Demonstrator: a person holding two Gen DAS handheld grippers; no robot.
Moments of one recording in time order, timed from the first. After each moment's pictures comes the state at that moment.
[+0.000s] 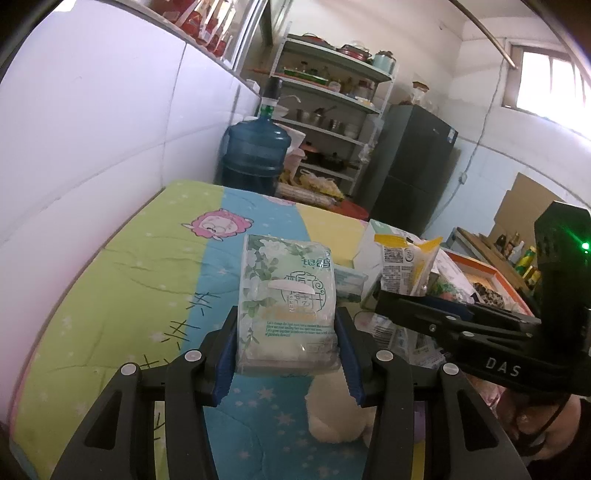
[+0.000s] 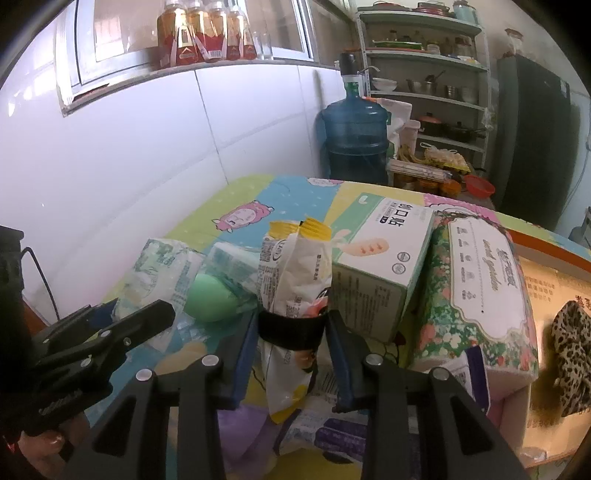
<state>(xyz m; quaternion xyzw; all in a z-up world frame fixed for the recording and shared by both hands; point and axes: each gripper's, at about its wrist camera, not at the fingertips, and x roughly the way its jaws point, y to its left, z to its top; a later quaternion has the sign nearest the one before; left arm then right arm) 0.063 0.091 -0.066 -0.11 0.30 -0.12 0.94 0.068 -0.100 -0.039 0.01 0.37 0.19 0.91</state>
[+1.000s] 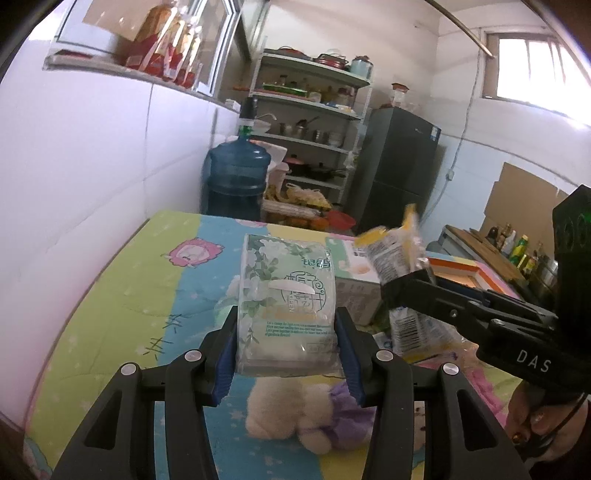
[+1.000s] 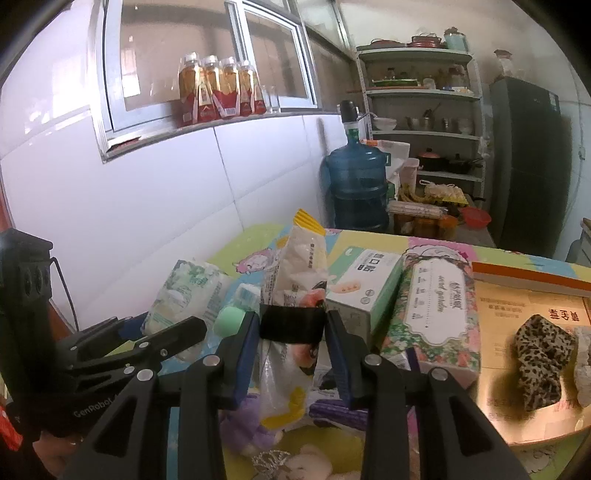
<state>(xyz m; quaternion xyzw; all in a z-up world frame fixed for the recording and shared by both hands) 0.035 0.060 -0.031 -0.07 0.27 -0.13 0.95 0.020 -0.134 0.008 0.03 0.29 0.21 0.93</state>
